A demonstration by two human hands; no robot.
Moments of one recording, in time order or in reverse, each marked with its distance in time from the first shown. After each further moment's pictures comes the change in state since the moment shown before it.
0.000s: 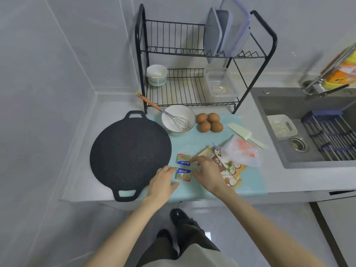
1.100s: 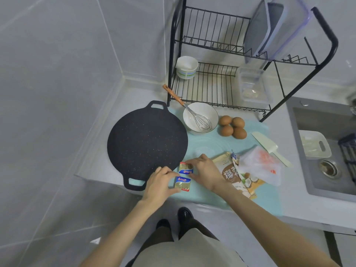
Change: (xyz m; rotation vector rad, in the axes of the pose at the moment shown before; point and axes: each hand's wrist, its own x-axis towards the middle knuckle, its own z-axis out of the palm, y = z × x) left_hand -0.020 -0.029 0.006 -0.035 0.126 -0.063; right_hand 0.045 -0.010 0.025 -0.247 -0.313 -0.318
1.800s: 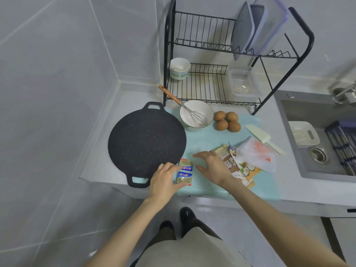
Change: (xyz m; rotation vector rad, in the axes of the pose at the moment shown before) left_hand -0.012 0.008 -0.001 -0.064 0.123 0.000; right_hand -0.029 -0.002 -0.007 0.073 0.156 0.116
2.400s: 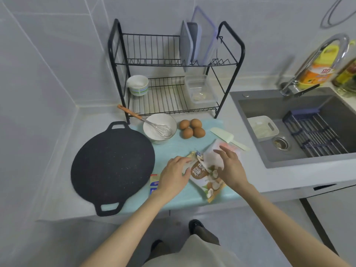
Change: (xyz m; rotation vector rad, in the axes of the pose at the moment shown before) left_hand 0.058 0.110 0.009 -0.133 -0.101 0.280; right_hand -0.066 0.096 -0.061 -0.006 0.262 0.398
